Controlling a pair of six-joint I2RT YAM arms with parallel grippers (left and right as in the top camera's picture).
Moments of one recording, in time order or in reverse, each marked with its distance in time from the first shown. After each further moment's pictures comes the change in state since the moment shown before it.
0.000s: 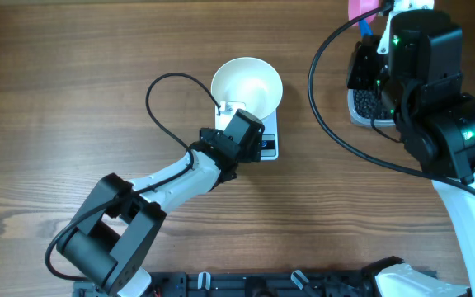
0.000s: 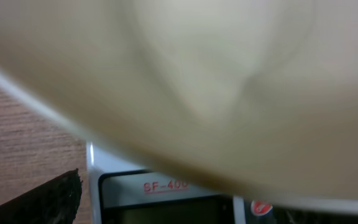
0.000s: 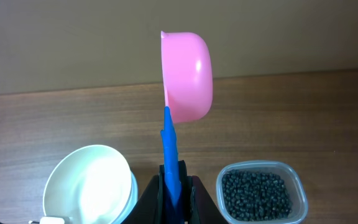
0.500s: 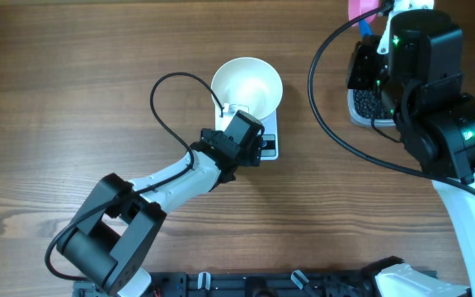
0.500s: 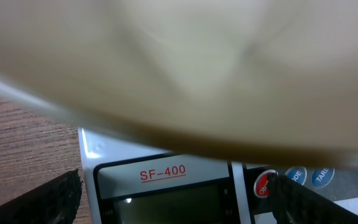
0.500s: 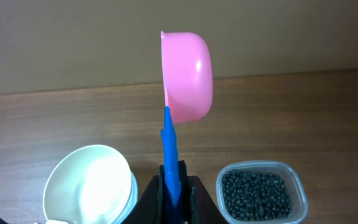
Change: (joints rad) left arm 0.000 0.000 0.000 -0.036 0.023 0.056; right arm 0.000 0.000 0.000 0.000 0.000 0.000
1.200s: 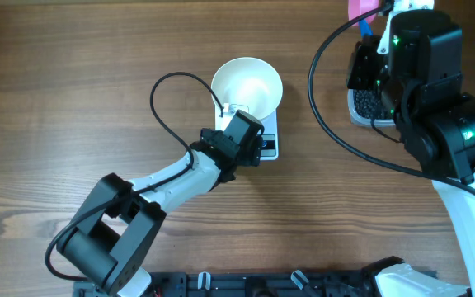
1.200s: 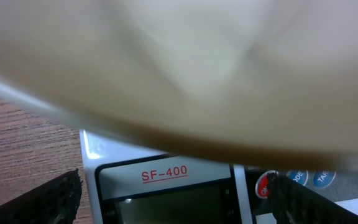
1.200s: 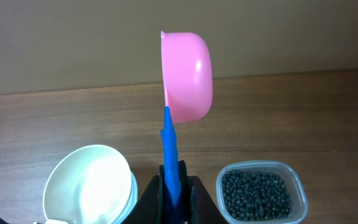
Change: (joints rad) left arm 0.005 0.000 0.000 0.000 0.002 0.003; right arm 0.000 0.000 0.000 0.000 0.000 0.000
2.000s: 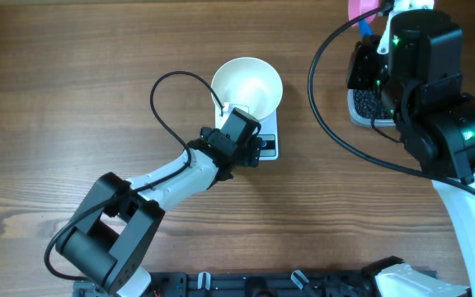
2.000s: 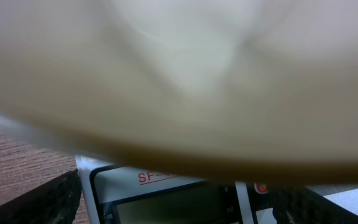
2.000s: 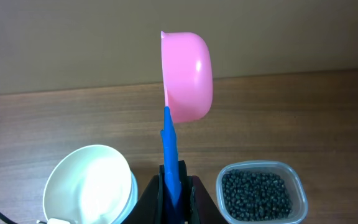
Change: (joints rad) left arm 0.015 0.001 0.000 0.000 0.056 0.048; right arm 0.000 0.000 0.000 0.000 0.000 0.000
